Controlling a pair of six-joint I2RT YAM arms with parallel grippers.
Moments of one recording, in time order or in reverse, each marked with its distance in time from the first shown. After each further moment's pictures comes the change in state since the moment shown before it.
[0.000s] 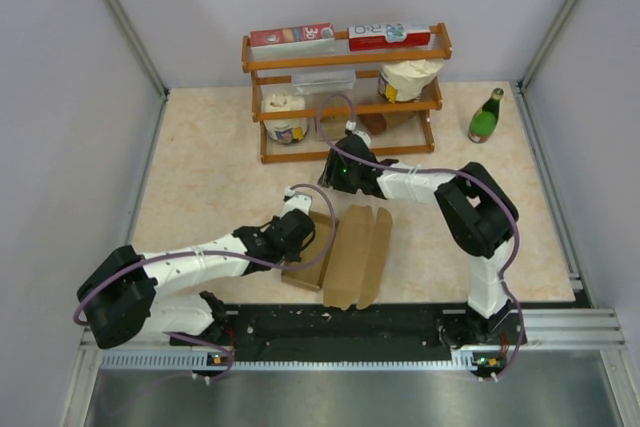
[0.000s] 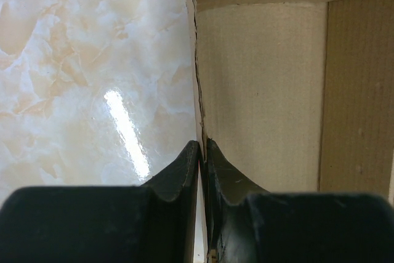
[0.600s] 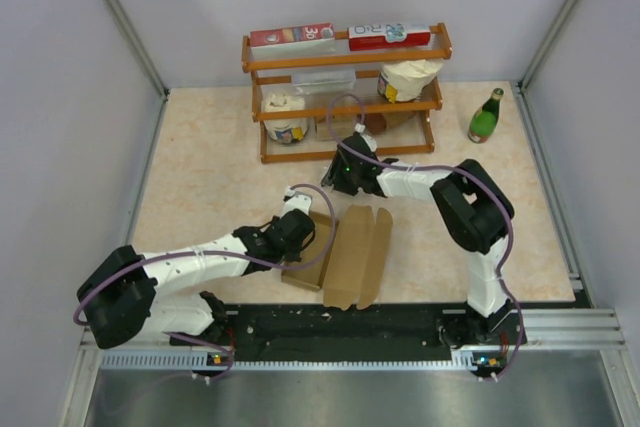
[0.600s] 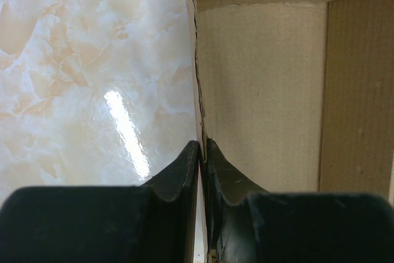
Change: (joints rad) left arm 0.000 0.000 0.000 0.000 0.000 0.000; right arm -0.026 0.044 0.020 -0.014 0.006 0.149
